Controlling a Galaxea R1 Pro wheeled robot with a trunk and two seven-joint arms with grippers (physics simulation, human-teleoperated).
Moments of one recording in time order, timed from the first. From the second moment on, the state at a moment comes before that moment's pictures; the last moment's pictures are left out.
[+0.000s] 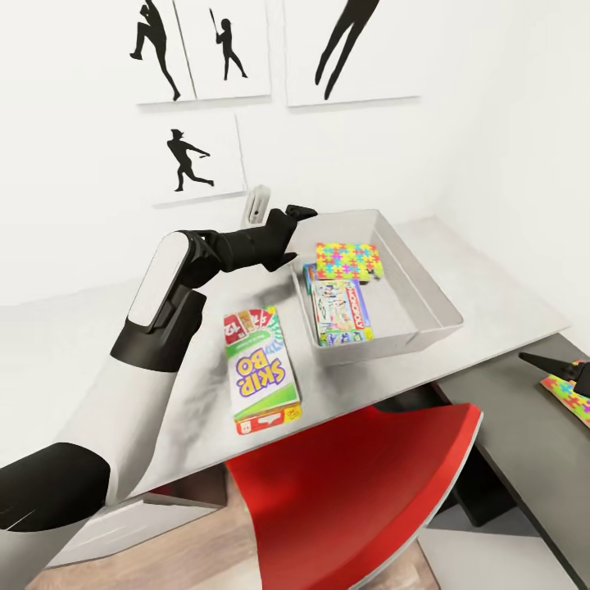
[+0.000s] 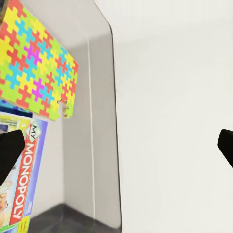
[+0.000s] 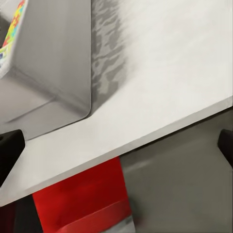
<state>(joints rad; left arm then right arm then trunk) -1.20 -0.08 -0.32 -1.36 1.75 0.55 0.73 -0.35 -0.61 -0.58 -1.61 -0.65 1.04 0.71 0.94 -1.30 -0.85</state>
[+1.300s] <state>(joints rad) -1.18 -0.07 -0.31 -1.40 1.75 0.55 0.73 -0.36 -0.61 -0.58 -1.61 -0.65 1.04 0.71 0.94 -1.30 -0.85</state>
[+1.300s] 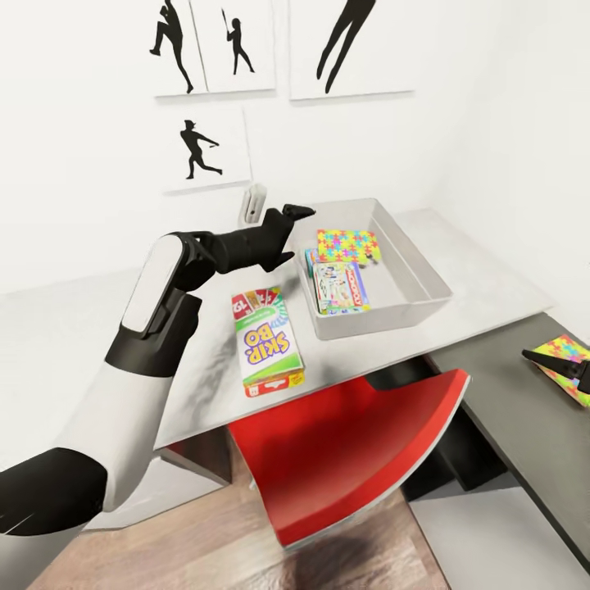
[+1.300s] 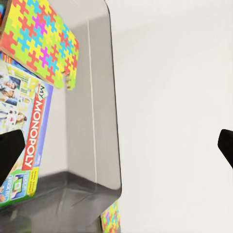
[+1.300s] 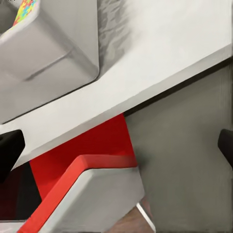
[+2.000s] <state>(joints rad) -1.00 0.10 -0.22 -1.59 1.76 0.55 0.73 -0.85 -0.60 -0.34 -1.60 -0.66 1.04 0.33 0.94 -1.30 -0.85</state>
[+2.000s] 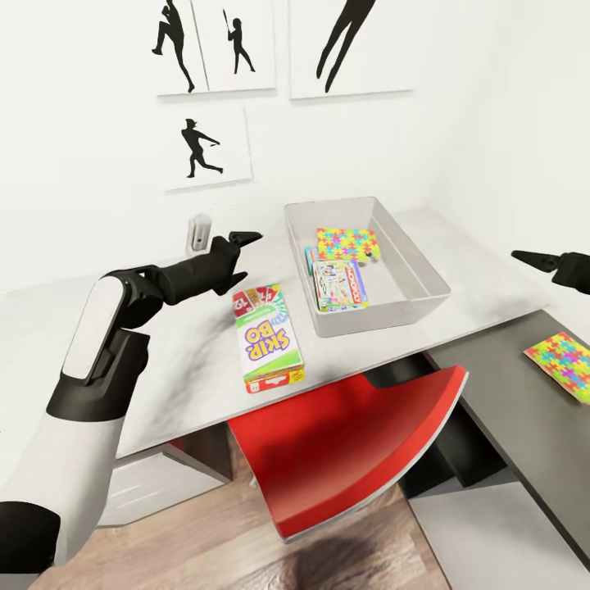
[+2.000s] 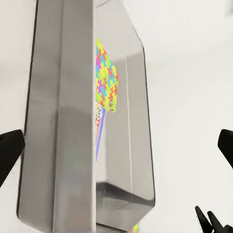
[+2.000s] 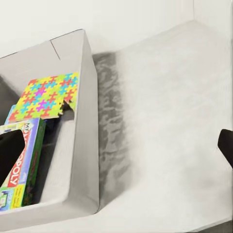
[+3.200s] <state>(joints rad) -0.97 0.13 -0.21 -1.59 1.75 0.56 0.73 -0.90 -0.53 -0.27 -1.60 -0.67 1.04 0.25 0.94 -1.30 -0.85</state>
